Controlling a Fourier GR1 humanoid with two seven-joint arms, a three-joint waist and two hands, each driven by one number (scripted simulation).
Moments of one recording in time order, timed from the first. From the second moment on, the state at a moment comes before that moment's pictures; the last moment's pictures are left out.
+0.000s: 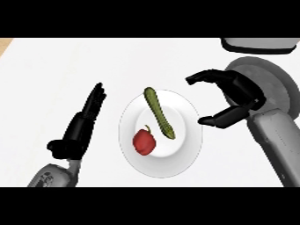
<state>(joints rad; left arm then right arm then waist) -0.16 0.25 -0.38 -1.47 0.21 0.27 -0.17 -0.56 -0.35 0.22 -1.16 -0.21 0.50 -0.41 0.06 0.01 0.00</state>
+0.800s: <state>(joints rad) -0.11 0.25 -0.34 -1.52 0.23 0.22 -0.16 -0.94 -0.35 0.41 -0.87 0.22 0.50 -0.56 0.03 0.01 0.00</state>
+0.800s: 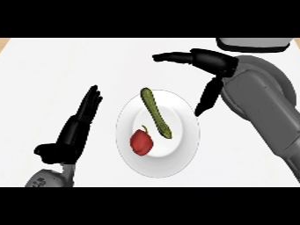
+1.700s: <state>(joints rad) -0.09 0.22 -0.31 -1.54 0.18 0.20 -0.14 -0.97 -0.17 0.63 -0.74 0.68 0.38 -0.51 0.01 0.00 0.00</state>
